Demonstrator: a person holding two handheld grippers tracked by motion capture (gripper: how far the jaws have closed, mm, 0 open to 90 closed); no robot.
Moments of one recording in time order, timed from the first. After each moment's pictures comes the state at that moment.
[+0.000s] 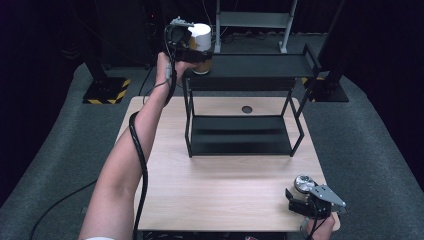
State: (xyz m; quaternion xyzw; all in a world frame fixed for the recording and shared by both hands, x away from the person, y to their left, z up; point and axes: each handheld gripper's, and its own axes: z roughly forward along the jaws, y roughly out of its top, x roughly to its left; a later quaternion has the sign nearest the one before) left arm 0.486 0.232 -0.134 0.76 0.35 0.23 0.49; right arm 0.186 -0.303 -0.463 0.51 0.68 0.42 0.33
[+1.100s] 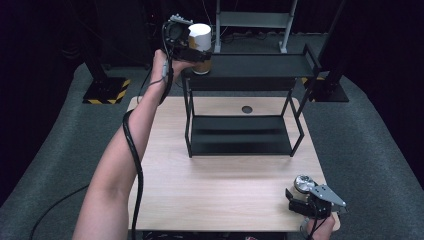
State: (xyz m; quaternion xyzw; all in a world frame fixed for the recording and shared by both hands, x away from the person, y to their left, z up) left arm 0.477 0.233 -0.111 0.78 0.35 0.23 0.46; right arm 0.186 -0.304 -0.463 0.51 0.67 0.42 0.33
